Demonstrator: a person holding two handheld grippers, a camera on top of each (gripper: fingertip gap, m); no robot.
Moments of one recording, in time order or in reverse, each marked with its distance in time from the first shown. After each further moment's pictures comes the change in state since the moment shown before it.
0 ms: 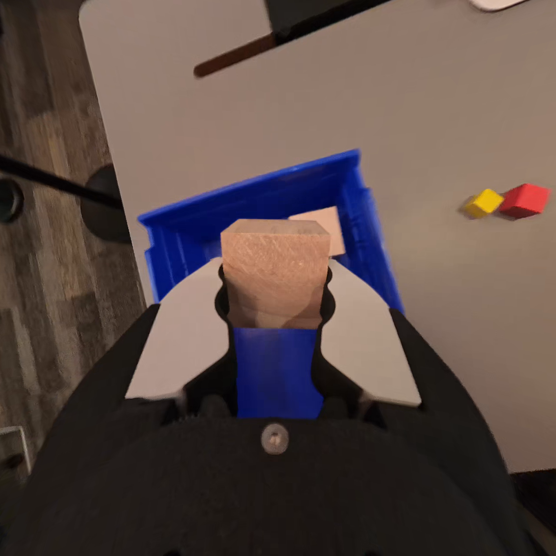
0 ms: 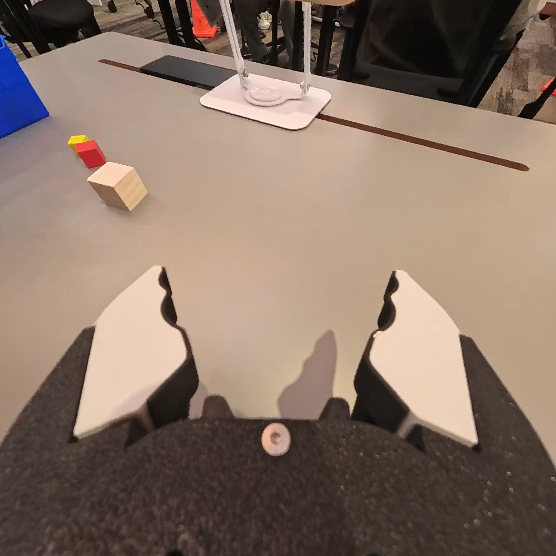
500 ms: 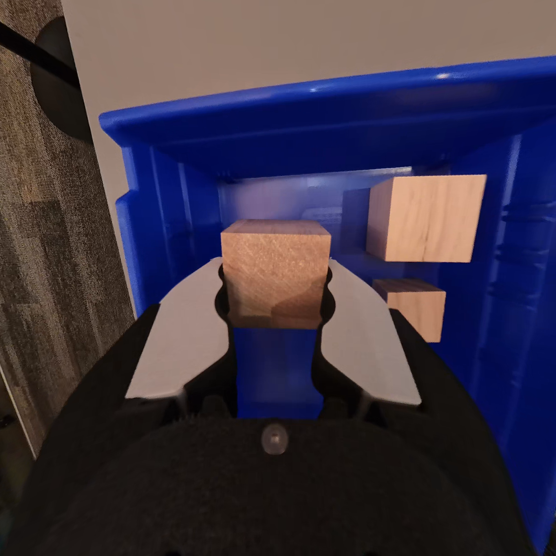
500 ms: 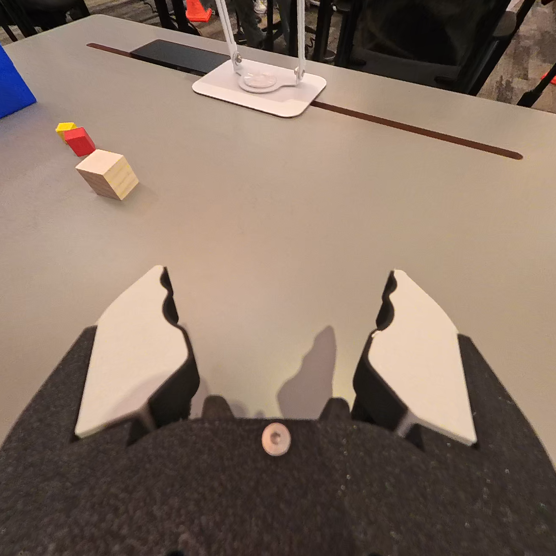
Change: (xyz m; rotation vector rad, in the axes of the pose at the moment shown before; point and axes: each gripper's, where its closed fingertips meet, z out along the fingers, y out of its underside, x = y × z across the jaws) left arm -0.050 0.066 0.083 -0.265 -0.039 -0.188; right arm 0.008 0.008 -0.006 -0.030 0.010 -0.001
